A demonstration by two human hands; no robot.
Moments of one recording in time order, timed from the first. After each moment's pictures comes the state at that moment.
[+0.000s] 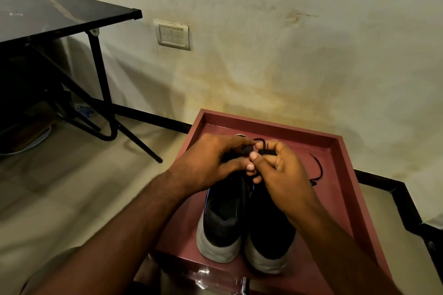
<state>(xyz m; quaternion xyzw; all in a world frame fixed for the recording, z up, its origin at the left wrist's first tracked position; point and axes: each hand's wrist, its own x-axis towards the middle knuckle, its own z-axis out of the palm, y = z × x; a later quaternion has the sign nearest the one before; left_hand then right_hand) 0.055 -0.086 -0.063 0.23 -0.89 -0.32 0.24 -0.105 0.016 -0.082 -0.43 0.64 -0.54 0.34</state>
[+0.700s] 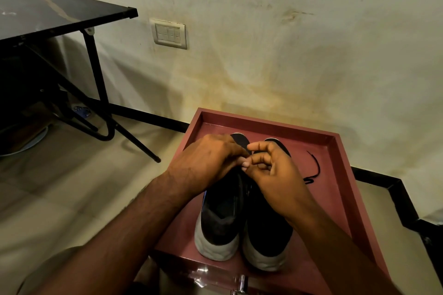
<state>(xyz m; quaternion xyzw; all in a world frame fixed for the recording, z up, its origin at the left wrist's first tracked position) 0.050 -0.081 -0.058 0.22 -0.94 -0.14 0.21 -0.104 0.021 -0.082 -0.45 0.65 -0.51 0.34</state>
